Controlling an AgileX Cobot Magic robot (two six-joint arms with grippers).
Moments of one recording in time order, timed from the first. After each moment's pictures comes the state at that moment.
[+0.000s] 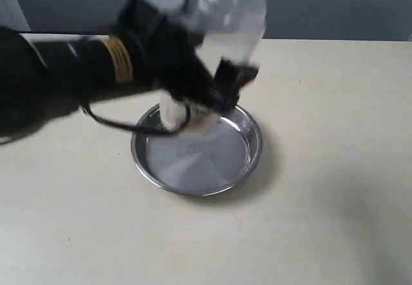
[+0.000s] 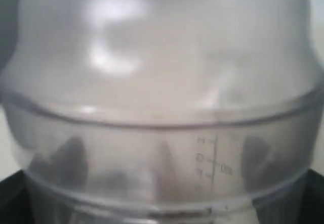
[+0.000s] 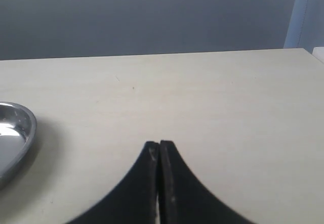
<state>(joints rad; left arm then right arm) -0.66 1.39 -0.86 0.26 -0.16 -0.24 0.00 0.00 0.00 0.06 0.31 0.00</state>
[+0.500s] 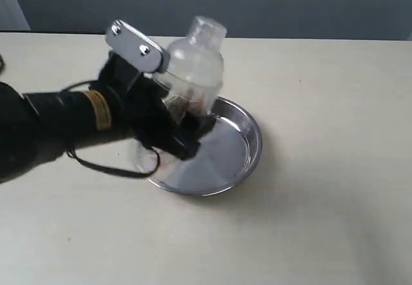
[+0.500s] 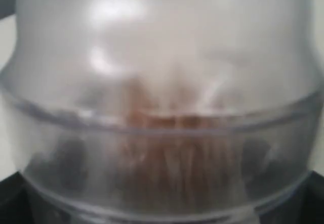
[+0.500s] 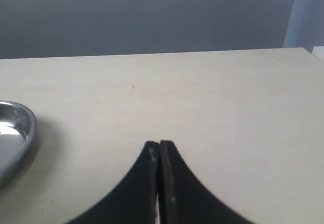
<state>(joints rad) -0.59 1.41 -0.67 0.15 -0.19 -0.14 0.00 0.00 0.00 0.06 0.31 0.00</state>
